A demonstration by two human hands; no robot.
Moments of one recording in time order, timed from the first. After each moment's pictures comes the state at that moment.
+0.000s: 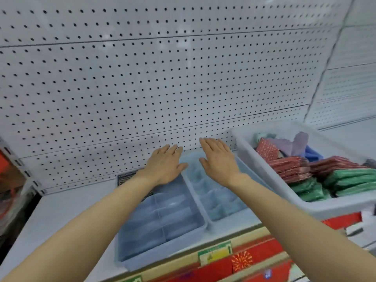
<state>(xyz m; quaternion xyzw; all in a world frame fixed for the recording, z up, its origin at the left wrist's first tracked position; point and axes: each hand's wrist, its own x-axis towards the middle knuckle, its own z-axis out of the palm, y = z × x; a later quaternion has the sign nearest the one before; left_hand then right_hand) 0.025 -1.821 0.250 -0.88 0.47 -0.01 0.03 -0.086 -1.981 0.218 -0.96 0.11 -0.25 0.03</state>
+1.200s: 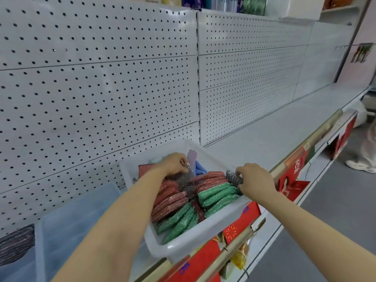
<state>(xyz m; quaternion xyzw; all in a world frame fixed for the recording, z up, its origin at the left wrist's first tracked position) -0.130 -2.213 0.245 -0.79 0.56 0.19 -0.17 -0.399 -2.257 0.243 -0.88 0.47 -0.09 -0.03</state>
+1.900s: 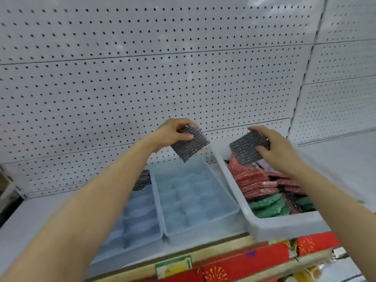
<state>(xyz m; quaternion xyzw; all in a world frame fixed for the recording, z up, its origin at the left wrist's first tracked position) -0.014 -1.939 0.343 -0.75 0.45 0.19 -0.44 -0.238 -2.161 0.297 -0.91 0.19 -0.29 0.24</state>
